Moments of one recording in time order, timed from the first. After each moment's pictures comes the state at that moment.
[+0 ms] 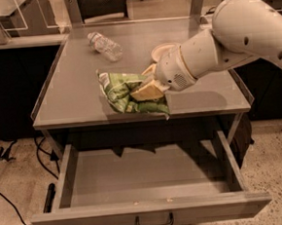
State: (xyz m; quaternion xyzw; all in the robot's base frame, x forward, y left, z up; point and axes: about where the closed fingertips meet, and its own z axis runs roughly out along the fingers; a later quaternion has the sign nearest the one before) arm 0.547 -0.001 0.888 -0.59 0.67 0.24 0.37
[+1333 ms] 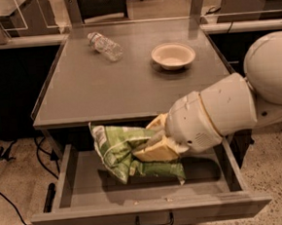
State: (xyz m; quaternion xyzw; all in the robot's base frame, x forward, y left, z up) arm 0.383 -0.002 0.879 -0.59 0.67 0.31 0.32
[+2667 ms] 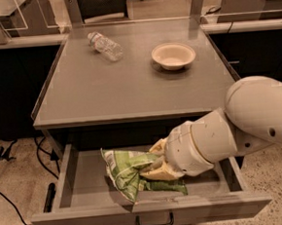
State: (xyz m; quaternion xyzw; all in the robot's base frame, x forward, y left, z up) arm 0.381 -0.011 0.801 -0.63 0.68 0.23 0.30
